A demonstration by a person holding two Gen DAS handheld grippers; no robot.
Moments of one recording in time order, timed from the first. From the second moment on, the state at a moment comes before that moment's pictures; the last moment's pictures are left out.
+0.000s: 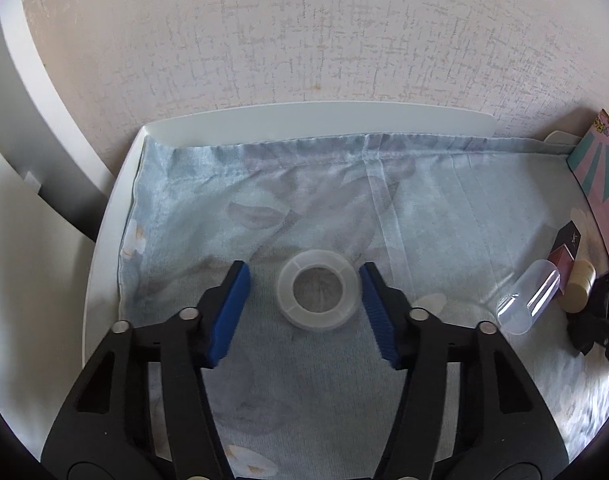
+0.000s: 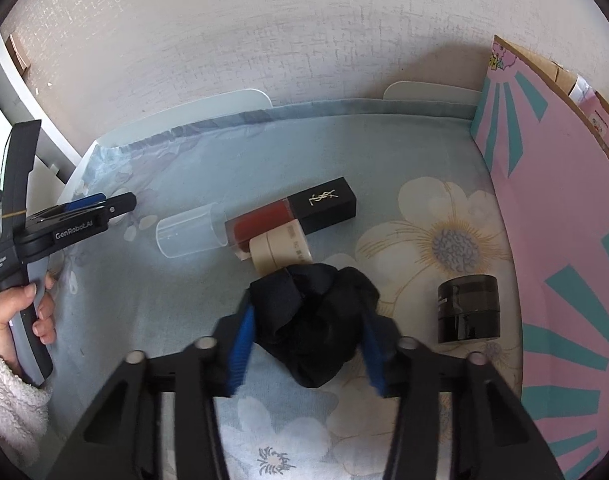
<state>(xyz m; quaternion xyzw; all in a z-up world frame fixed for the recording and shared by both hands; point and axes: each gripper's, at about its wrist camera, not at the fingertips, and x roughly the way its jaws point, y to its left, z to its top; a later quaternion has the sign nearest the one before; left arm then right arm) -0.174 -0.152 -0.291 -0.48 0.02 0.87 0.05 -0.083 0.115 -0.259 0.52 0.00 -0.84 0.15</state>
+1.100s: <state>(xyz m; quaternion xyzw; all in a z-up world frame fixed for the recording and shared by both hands) -0.132 -0.122 -0.183 -0.50 0.04 0.86 0.09 -0.068 0.151 -0.196 0.57 0.03 -0.80 0.19</state>
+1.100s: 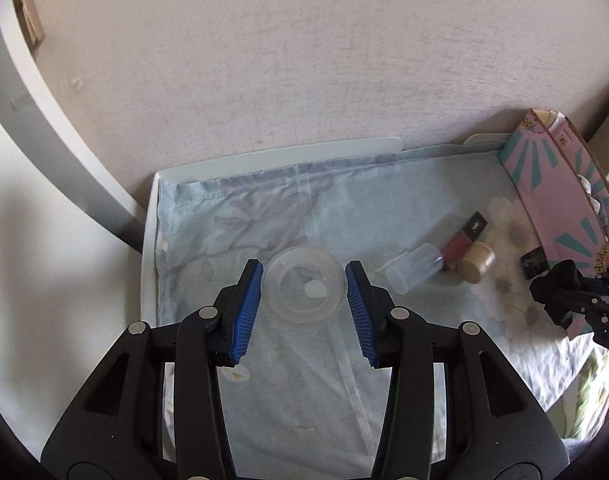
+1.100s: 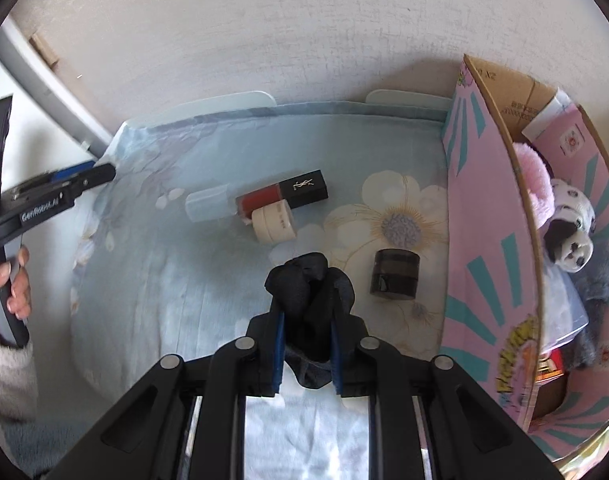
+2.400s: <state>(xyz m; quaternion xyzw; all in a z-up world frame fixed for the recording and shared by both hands) -0.135 0.212 -0.079 -0.43 0.16 0.83 0.32 -0.064 0.325 -0.095 0.55 0.14 -0.79 0.25</state>
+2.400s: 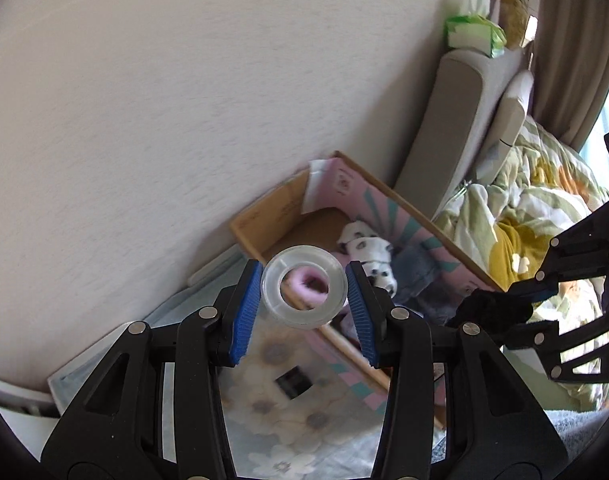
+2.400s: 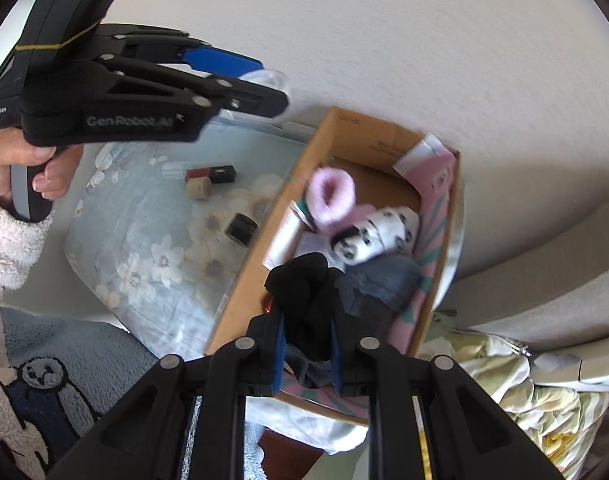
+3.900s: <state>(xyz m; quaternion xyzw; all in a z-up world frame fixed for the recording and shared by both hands) -0.127 0.277 -0.113 -0.46 0.20 0.82 0.27 -0.065 0.369 -0.143 0.57 0.10 -0.76 0.28</state>
